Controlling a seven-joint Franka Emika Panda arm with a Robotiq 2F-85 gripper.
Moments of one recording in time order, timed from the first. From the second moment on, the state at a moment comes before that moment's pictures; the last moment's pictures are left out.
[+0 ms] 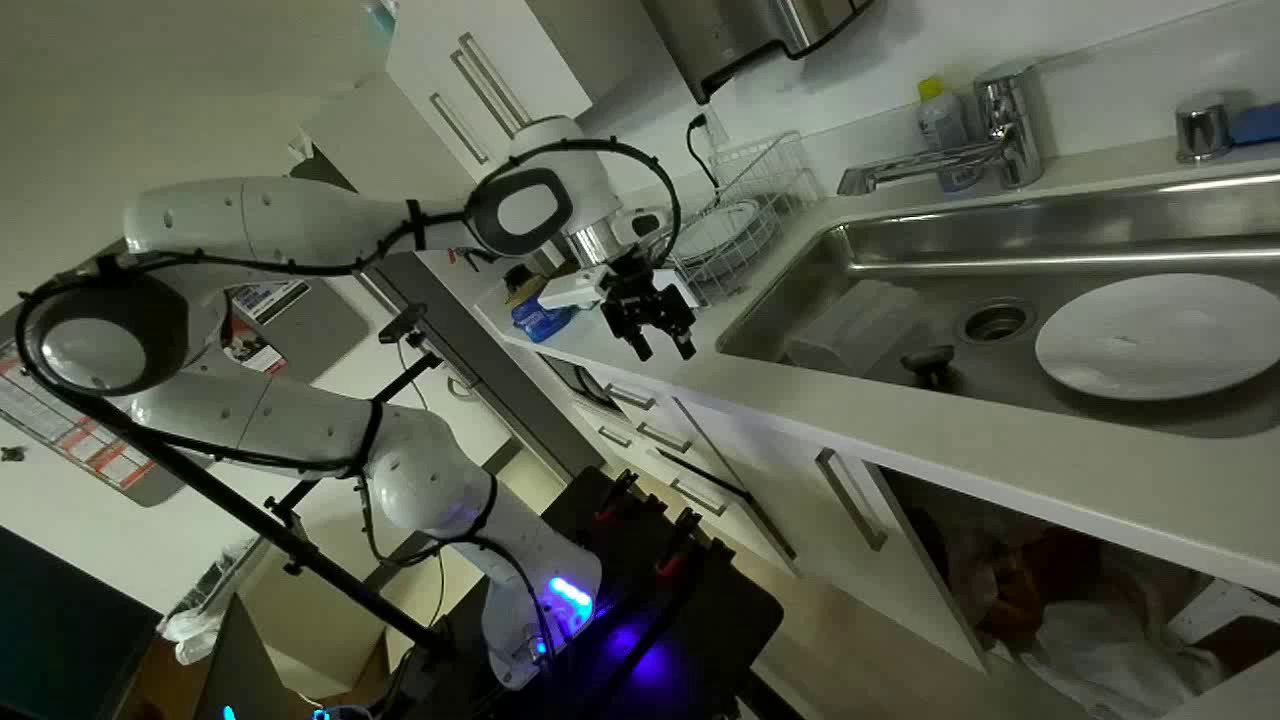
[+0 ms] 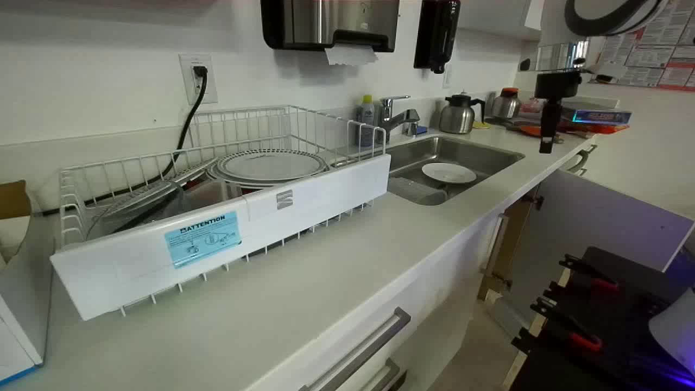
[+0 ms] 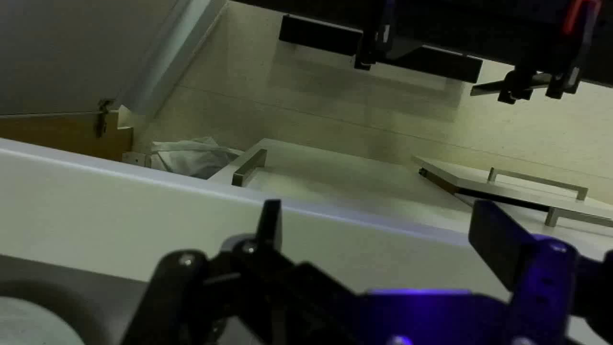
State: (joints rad) arm -0.09 -0.45 -0.23 -2.59 -0.20 2.03 -0.40
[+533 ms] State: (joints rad) arm -0.09 -0.45 -0.23 -2.59 -0.18 2.04 -0.40
